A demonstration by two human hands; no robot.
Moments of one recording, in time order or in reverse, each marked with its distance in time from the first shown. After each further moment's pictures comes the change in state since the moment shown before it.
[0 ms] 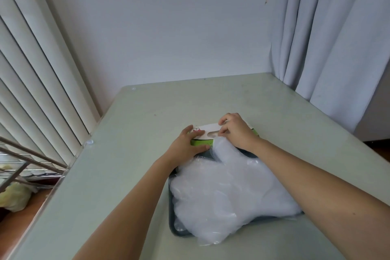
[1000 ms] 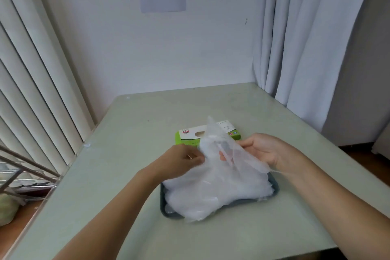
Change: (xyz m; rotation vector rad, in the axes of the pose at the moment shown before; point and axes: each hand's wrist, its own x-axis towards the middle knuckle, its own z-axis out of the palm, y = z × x) left_hand -0.083 0.046 -0.009 0.081 -0.108 0.188; right_hand -0.103 -0.026 -0.082 1.355 -0.364 0.911
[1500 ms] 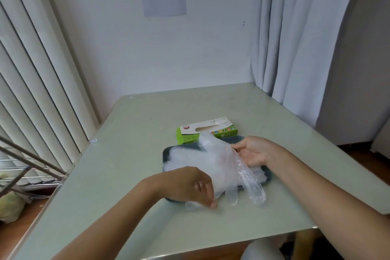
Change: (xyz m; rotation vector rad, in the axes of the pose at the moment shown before) left_hand -0.069 0.041 0.015 0.113 -0.429 0.040; right_hand 0.010 0.027 -0.006 -0.028 -0.024 -0.027
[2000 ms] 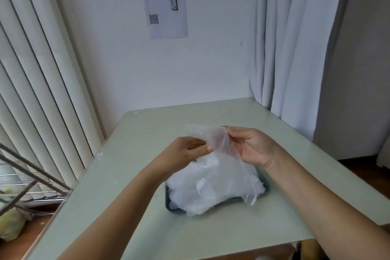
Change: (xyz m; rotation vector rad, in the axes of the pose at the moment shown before) left_hand -0.015 0.034 -0.043 -0.469 0.523 0.129; right_hand -0.073 -0.023 0.050 0.205 -0.541 -0.450
